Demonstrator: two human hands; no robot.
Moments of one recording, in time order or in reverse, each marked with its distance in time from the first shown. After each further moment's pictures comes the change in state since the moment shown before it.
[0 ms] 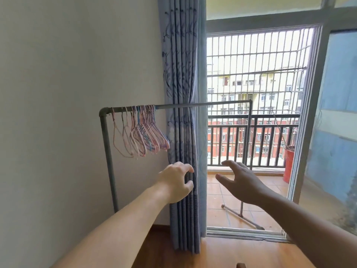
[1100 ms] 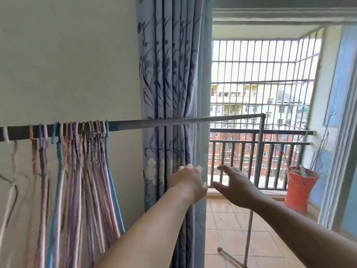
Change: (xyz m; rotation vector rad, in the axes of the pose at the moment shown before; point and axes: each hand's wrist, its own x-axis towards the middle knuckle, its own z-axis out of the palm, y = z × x) left_hand 0.447 -0.114 0.098 0.145 -0.037 -0.040; right_hand 0.456 0.118 0.090 -0.068 0.047 0.005
